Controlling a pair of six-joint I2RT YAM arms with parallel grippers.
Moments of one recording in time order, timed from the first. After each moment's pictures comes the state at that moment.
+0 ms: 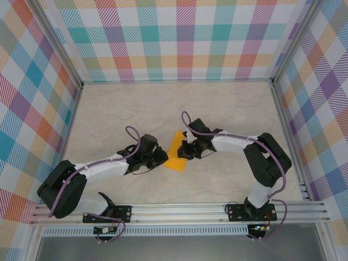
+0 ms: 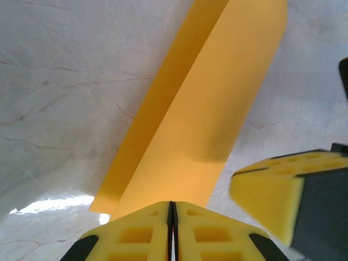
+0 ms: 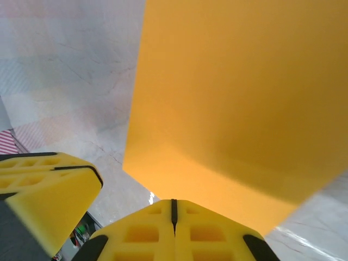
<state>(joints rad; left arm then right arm) -0.72 1.35 0.60 -0.09 0.17 -1.12 0.66 1.71 0.95 -0.32 -0.59 0.74</state>
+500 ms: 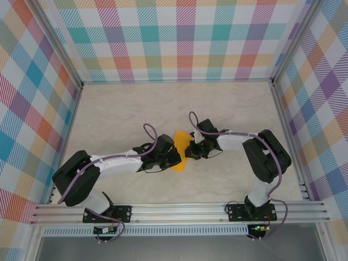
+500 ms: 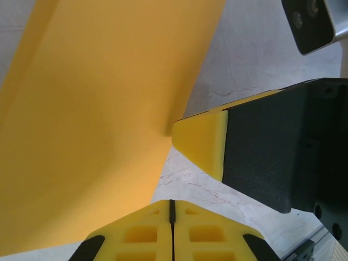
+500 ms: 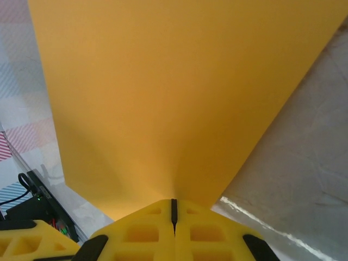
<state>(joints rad) -0.87 1.53 0.77 -0.11 0.14 -1.12 0.56 1.77 0.89 -0.27 -0.64 0.64</state>
